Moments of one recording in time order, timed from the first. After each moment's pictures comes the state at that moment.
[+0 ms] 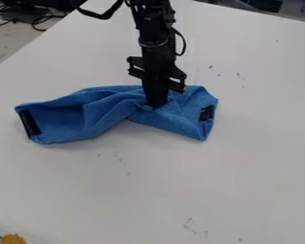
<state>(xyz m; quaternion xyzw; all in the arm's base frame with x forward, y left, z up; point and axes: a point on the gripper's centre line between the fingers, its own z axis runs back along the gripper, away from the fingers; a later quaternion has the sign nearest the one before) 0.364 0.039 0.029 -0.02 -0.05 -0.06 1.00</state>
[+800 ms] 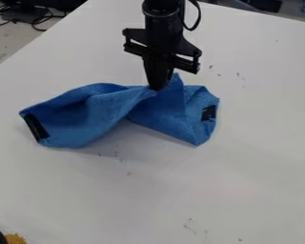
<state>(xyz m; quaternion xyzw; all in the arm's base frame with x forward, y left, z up) 0.321 0.008 0.099 0.02 -0.10 0.01 1.00</state>
